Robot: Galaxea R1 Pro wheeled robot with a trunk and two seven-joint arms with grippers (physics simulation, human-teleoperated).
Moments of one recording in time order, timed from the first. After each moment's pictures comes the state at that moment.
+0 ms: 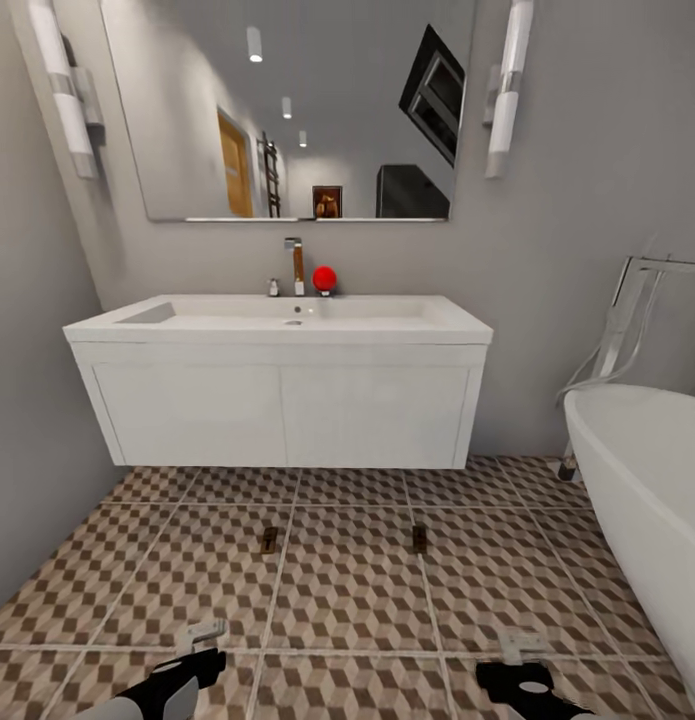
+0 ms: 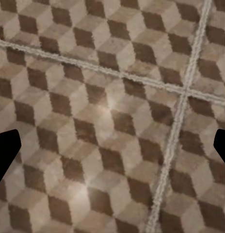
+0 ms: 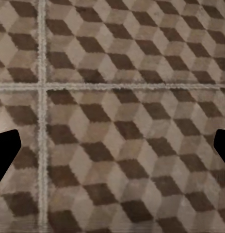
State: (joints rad) left arm -0.61 0.03 0.00 -0.01 0.20 -0.04 0.18; right arm -0.59 -0.05 -0.07 0.03 0.11 -0.13 -0.17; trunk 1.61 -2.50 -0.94
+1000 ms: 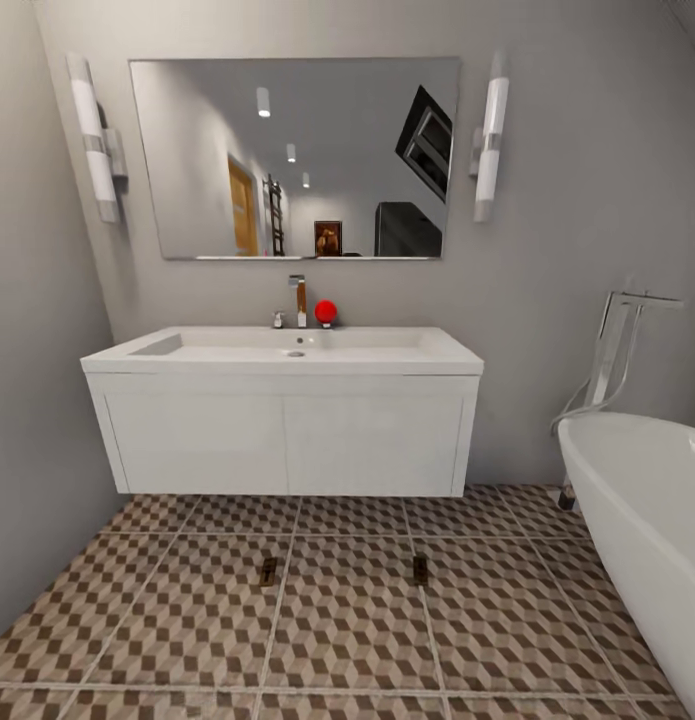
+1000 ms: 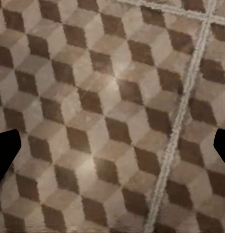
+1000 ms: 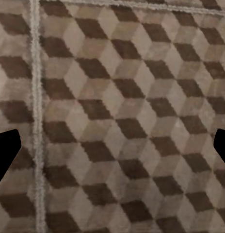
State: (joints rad) left arm -0.43 0.03 0.00 0.00 0.20 -0.04 0.18; right arm -0.40 -0.06 -0.07 0.03 0.11 -0.10 -0.17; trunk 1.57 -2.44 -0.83
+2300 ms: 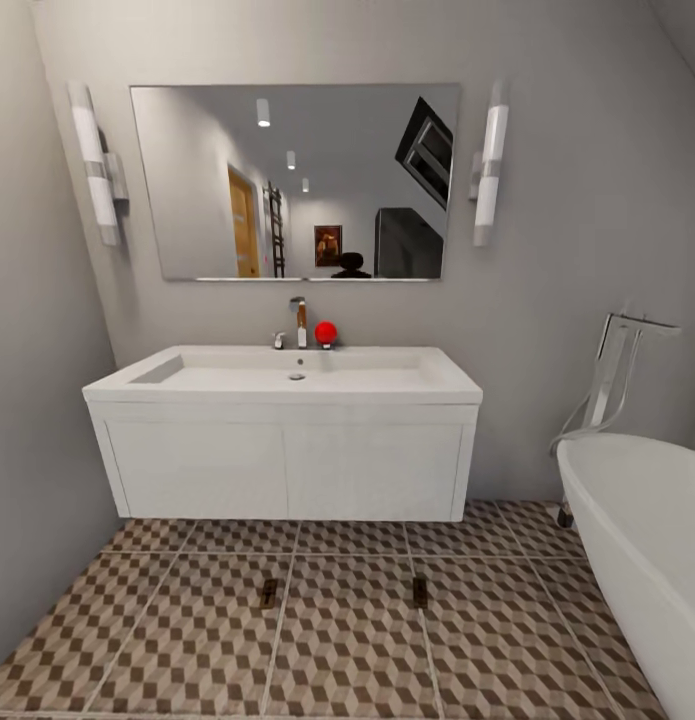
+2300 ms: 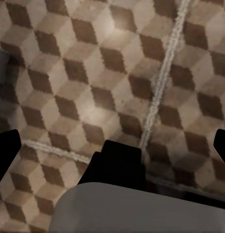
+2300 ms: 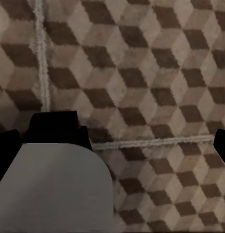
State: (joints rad) left arm -0.21 -0.01 0.00 0.00 0.20 -0.04 0.18; right arm -0.14 -0.04 -0.07 0.03 0.10 -0.11 -0.16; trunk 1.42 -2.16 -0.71
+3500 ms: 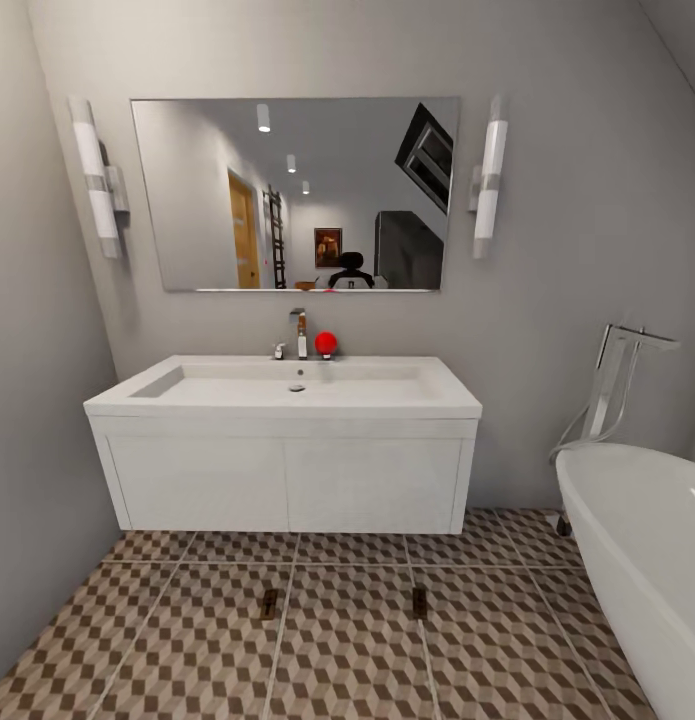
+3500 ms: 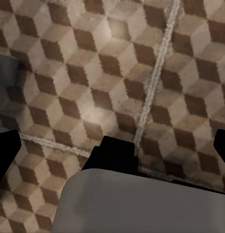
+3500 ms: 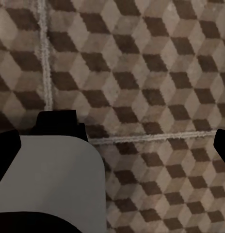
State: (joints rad) left arm -0.20 -0.02 0.00 0.00 0.20 -0.05 0.18; right arm -0.13 -0.05 -0.07 0.03 0.10 -0.11 -0.16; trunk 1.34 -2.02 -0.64
